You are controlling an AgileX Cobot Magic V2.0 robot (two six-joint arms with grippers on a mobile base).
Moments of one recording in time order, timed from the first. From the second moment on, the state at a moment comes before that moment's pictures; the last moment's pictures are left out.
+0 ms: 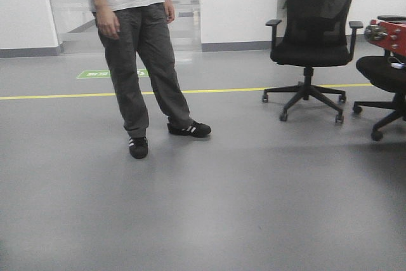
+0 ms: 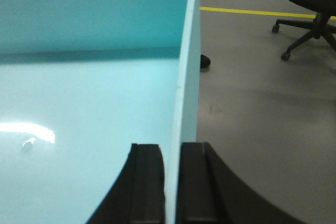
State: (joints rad) left arm -0.40 1.41 -1.63 0.13 1.04 -0.24; right arm 0.30 1.41 -1.63 -0.08 0.73 0.16
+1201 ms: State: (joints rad) left arm -0.40 1.41 -1.63 0.14 1.02 -0.24; right arm 0.30 1.41 -1.63 -0.08 0.72 0.16
